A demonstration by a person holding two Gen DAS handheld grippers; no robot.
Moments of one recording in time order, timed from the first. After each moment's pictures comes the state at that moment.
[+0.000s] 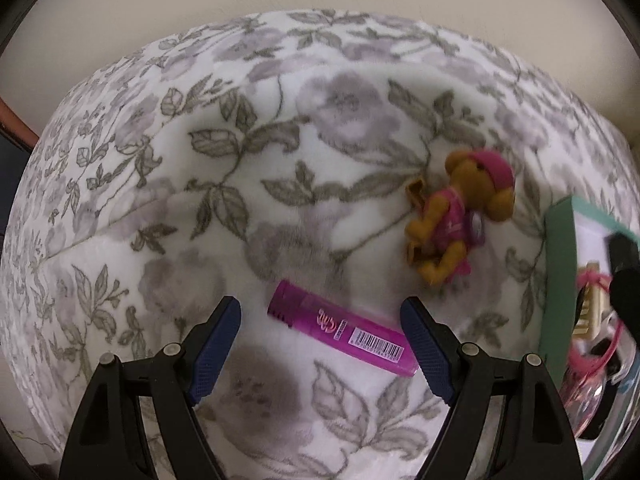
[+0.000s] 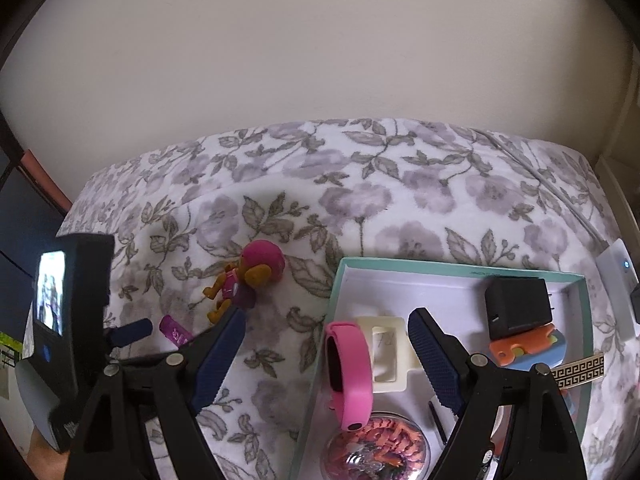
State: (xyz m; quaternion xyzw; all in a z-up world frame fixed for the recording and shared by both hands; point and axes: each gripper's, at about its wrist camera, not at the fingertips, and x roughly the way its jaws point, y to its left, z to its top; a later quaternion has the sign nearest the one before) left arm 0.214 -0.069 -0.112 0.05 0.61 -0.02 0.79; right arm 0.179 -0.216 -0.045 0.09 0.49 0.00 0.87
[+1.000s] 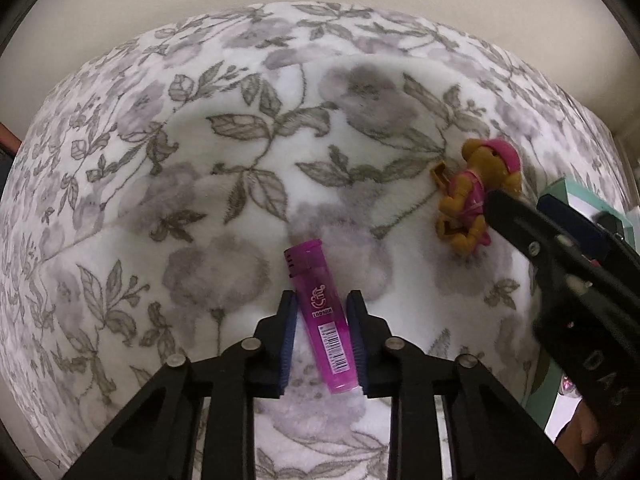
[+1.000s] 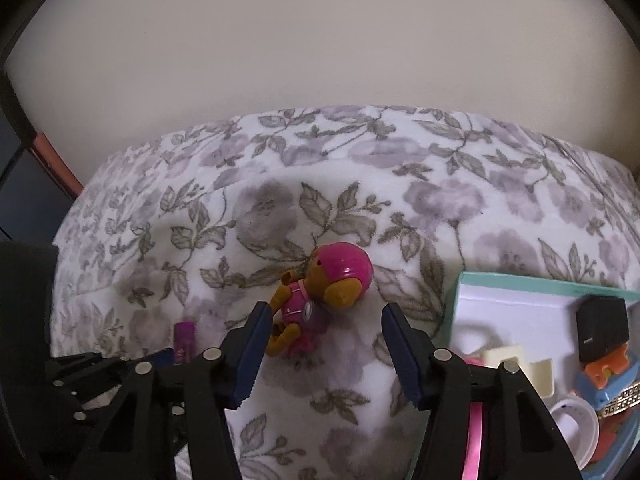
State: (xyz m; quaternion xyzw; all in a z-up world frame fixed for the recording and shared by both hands) left arm 0.206 -0.039 -0.103 0.05 0.62 -0.07 0.78; right arm 0.215 -0.154 -0.083 0.07 0.49 0.03 0.87
